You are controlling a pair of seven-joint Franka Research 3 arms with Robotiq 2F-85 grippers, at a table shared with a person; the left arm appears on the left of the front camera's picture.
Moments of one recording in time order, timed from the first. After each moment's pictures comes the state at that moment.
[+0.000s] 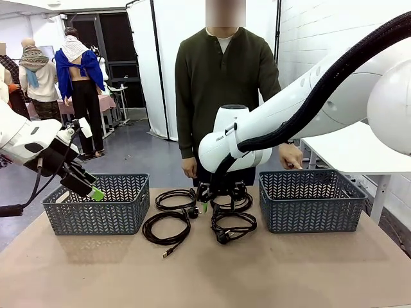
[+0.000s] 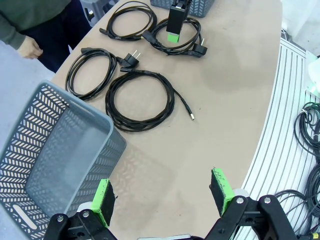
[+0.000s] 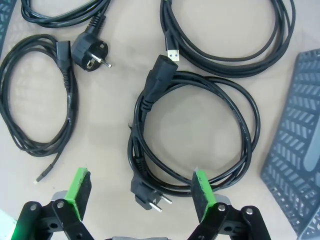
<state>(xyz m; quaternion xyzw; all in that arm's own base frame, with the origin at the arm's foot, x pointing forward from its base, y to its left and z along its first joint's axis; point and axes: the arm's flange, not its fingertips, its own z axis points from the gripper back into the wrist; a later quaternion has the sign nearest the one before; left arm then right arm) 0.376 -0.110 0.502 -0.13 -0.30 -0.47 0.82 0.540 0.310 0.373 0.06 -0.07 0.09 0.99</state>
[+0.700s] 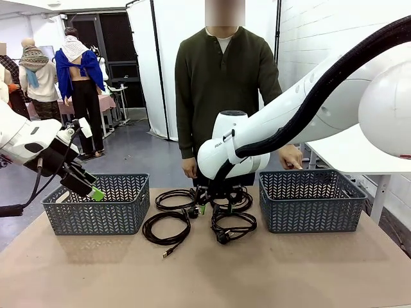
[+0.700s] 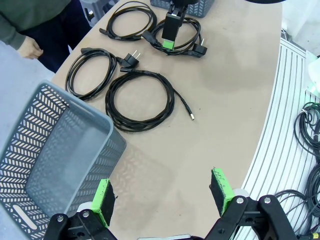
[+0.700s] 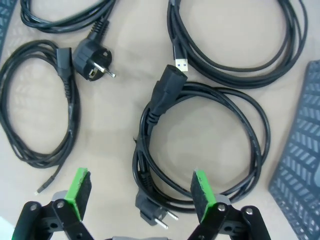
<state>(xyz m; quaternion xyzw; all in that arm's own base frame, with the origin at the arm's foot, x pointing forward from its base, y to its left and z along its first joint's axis) 0.376 -0.110 0.502 -0.13 -0.30 -0.47 0.82 0.545 0.317 0.355 0.07 -0.08 0.09 0.99</state>
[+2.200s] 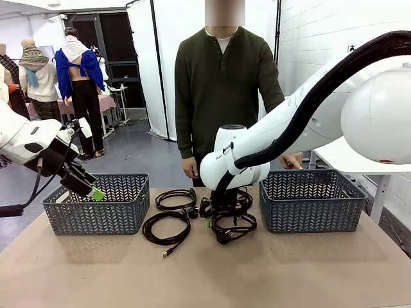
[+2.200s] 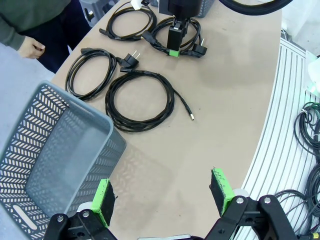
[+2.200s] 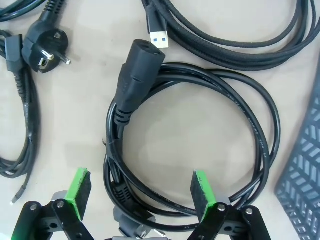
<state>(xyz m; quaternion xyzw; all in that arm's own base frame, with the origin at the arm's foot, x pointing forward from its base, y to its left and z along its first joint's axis) 0.376 -0.110 0.502 -0.13 -0.30 -0.47 0.82 0.549 0.307 0.313 0.05 -0.04 0.07 1.00</state>
